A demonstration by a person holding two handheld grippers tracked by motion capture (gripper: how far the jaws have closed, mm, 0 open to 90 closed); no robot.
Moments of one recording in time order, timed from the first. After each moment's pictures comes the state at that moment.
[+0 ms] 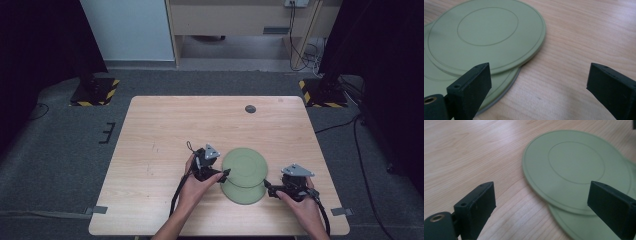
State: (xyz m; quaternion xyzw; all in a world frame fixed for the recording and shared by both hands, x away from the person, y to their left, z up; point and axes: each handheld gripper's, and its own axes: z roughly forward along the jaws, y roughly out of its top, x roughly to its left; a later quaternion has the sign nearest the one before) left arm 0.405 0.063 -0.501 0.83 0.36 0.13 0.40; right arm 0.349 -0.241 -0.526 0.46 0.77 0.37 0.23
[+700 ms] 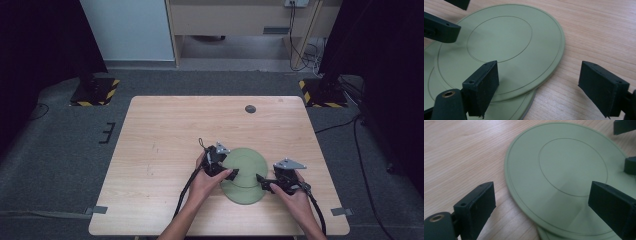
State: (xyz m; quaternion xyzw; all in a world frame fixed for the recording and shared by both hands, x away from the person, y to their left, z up) left arm 0.424 0.034 -0.518 0.85 0.36 0.08 0.37; right arm 0.369 -0.224 -0.533 0.47 0.77 0.40 0.18
